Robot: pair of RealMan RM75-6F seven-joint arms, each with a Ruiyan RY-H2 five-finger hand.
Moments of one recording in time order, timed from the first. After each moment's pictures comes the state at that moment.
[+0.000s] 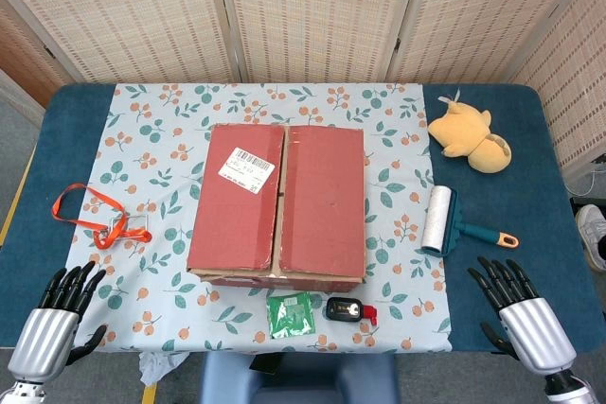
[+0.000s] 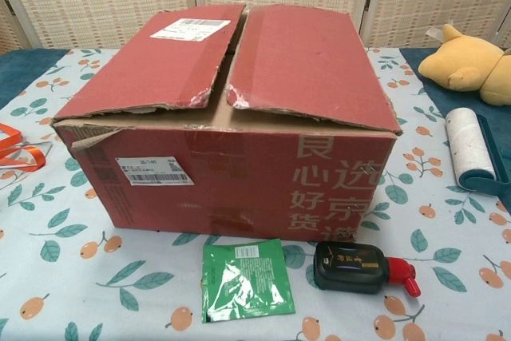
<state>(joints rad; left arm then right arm) 0.00 -1.16 0.08 -1.67 1.73 1.56 0.23 0.01 -1.09 -0.11 -1.63 -1.82 1.53 -0.14</state>
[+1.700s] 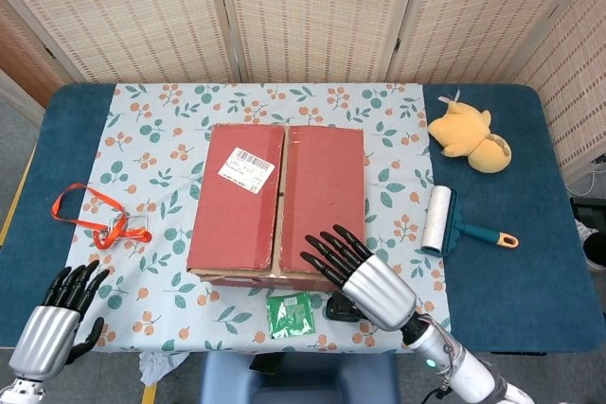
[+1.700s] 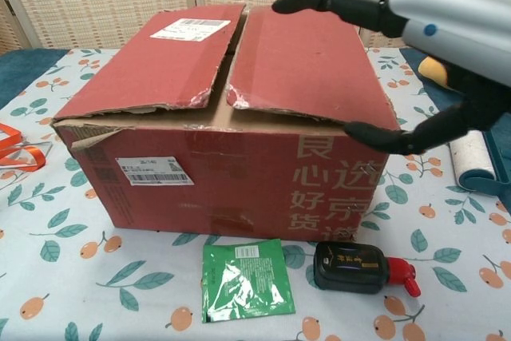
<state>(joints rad) -0.02 -1.15 0.10 -1.65 1.76 1.56 0.16 0.42 -1.37 0.12 -1.93 -1.81 1.13 -0.40</state>
